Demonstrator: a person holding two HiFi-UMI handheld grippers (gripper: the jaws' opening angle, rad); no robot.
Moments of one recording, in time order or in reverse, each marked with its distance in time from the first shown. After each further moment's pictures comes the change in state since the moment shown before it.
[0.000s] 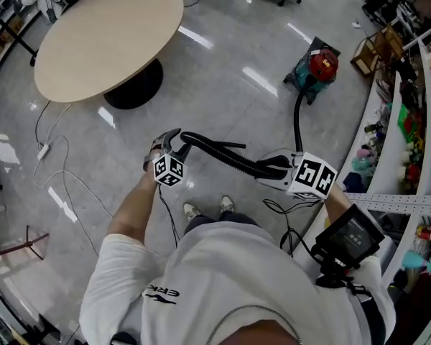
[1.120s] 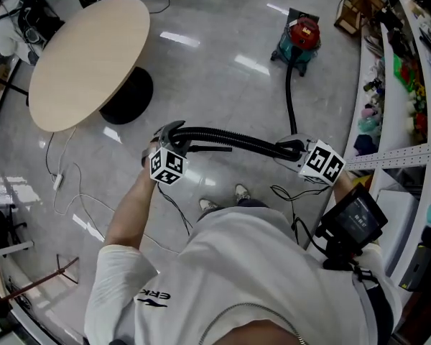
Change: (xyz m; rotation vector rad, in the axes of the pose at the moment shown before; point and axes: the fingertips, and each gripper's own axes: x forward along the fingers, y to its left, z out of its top) left arm -0.051 -0.011 0.117 0.112 -0.094 -0.106; right arm -0.043 0.011 -0.103 0.131 -0.048 -0.310
